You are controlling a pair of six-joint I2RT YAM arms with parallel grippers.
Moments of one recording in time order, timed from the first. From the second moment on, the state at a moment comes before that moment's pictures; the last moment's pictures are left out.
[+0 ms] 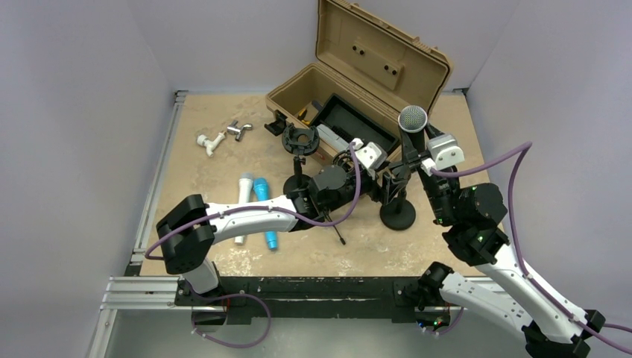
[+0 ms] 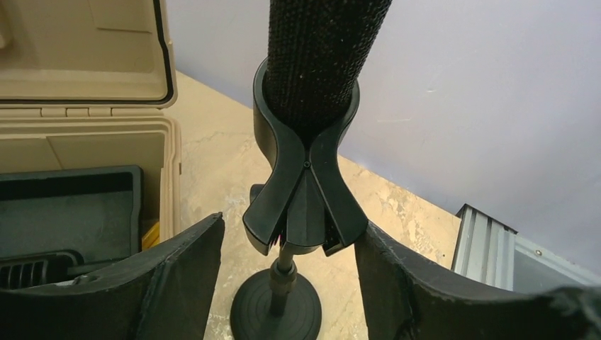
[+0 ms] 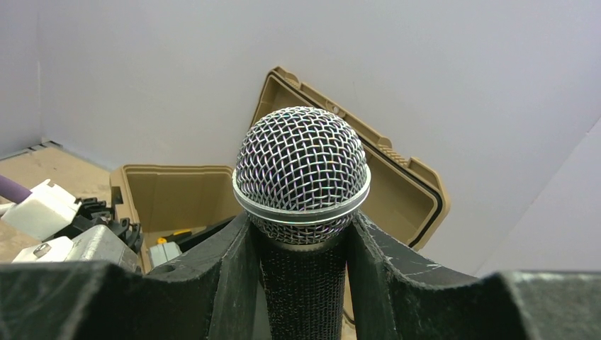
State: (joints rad) left arm -1.13 1.66 1.15 0.59 -0.10 -0.18; right arm 0.78 0.66 0.89 0.21 0.40 -0.53
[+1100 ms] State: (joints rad) left arm -1.11 1.73 1.27 0.43 -0.10 -0.18; right arm 0.79 0.67 0.89 0.26 0.41 -0.52
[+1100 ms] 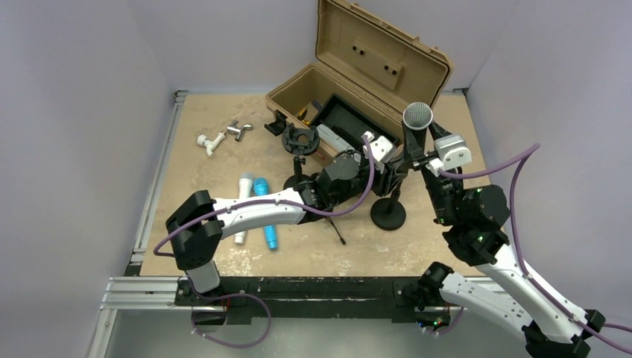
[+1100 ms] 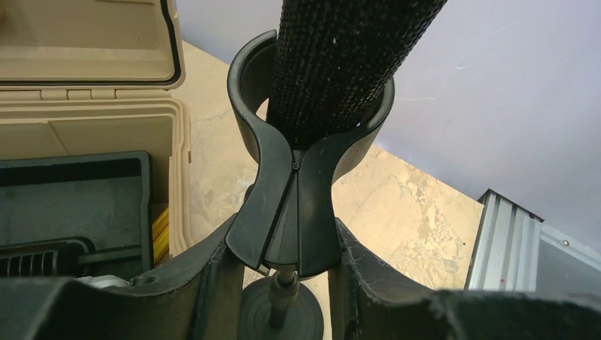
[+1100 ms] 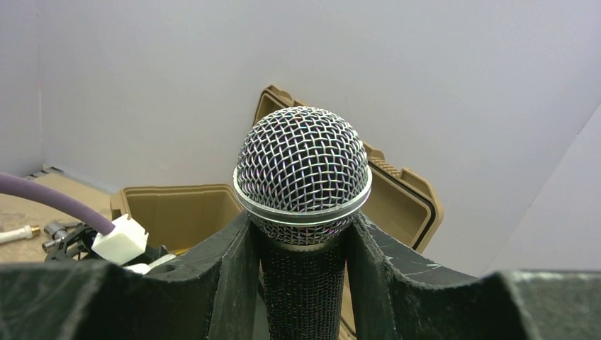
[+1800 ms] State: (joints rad) left arm -1.11 1.68 1.17 0.53 0.02 -0.14; right arm 0.59 0.83 1.07 0.44 1.05 -0.36
